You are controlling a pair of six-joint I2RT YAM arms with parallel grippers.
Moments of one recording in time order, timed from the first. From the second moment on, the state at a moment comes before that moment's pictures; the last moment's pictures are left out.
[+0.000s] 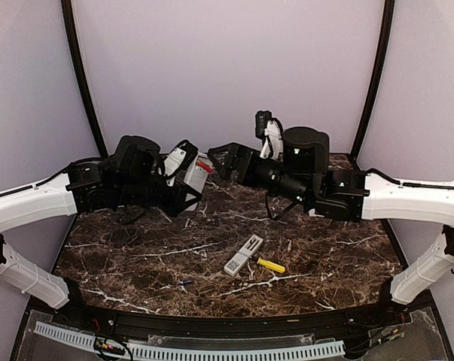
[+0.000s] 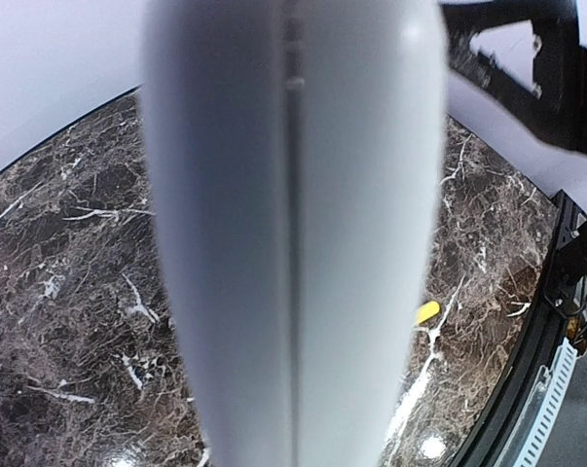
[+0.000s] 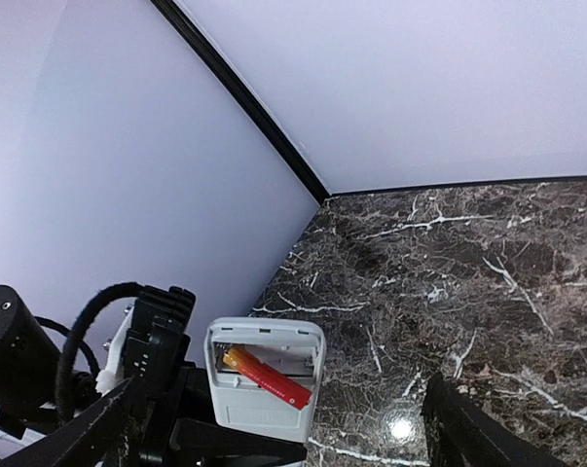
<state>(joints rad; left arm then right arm) -0.91 1.29 1.11 -0.40 -0.01 -0.21 1.13 1.46 1.21 0.11 0.29 0.67</state>
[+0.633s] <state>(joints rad) -0.89 1.29 1.16 -0.59 0.05 0.29 0.95 1.32 0.99 0.23 -0.30 0.57</state>
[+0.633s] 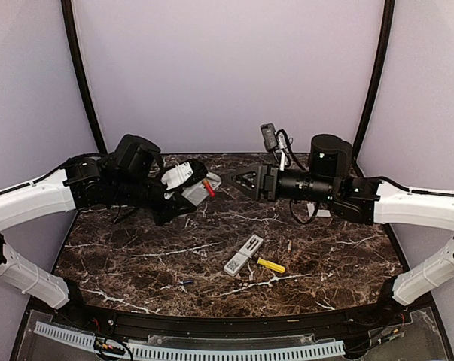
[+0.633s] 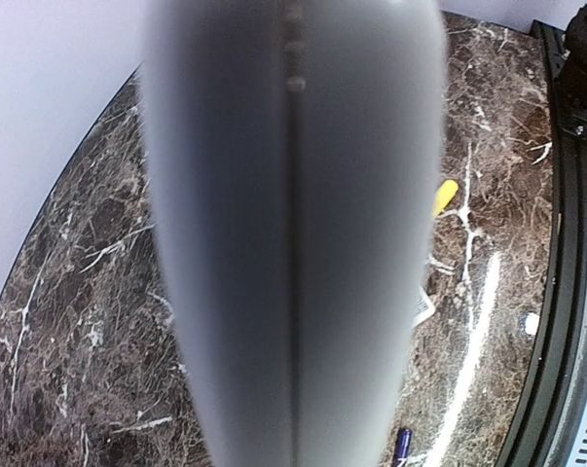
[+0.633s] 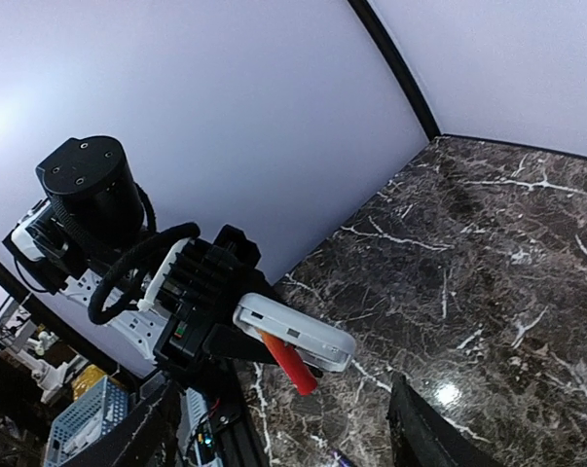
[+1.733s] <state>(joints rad) -0.89 1.23 1.16 -0.52 0.27 0.20 0.96 1.39 0.97 0.33 -0.57 0.61</state>
